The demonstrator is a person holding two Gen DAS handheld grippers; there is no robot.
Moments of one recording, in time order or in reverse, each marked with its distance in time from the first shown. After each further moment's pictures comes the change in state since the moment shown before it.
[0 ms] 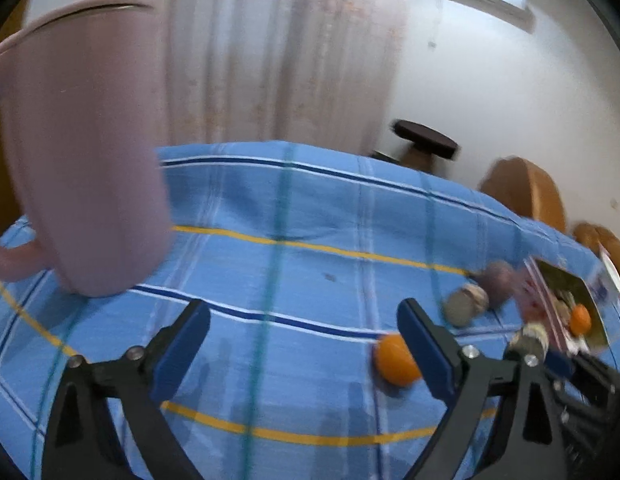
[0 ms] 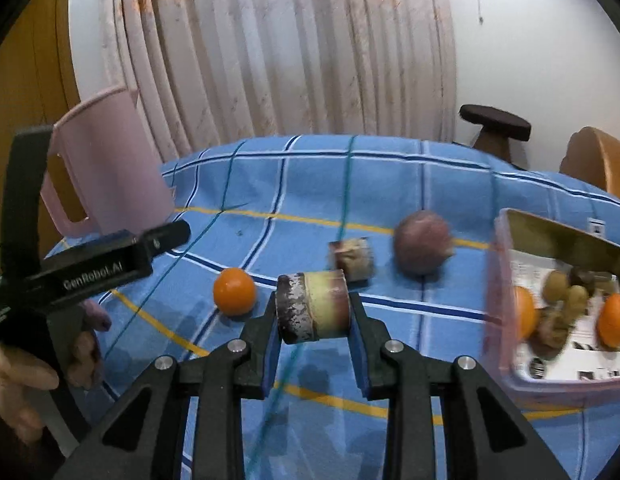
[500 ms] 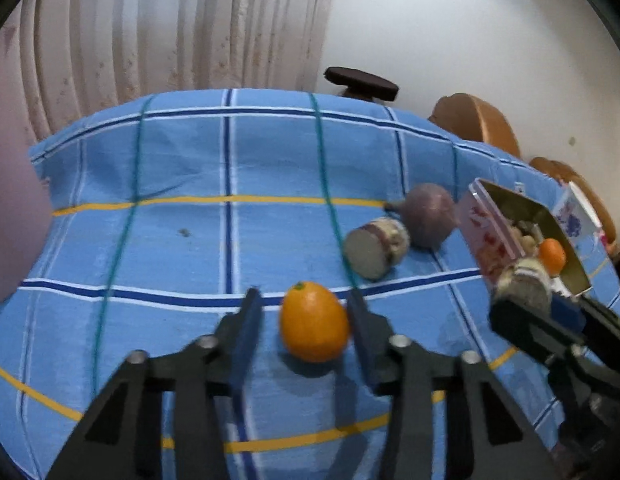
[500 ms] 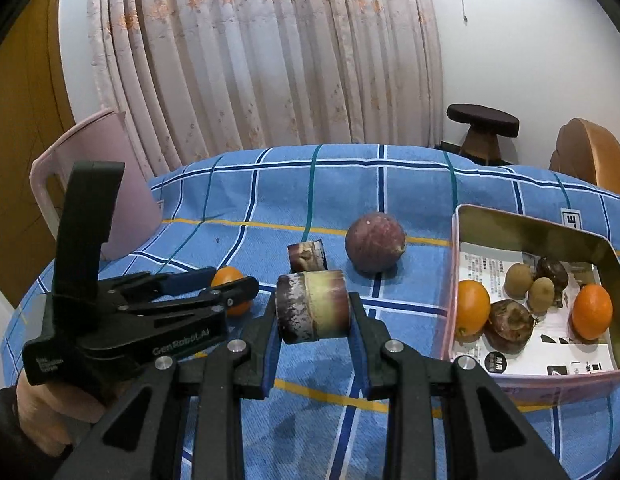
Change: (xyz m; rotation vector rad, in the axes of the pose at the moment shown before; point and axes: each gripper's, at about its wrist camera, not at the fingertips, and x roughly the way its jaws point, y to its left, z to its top) left arm 0.042 -0.072 -0.015 0.124 0.170 -0.167; right arm -0.015 -0.022 -0.001 0.041 -0.016 -0.008
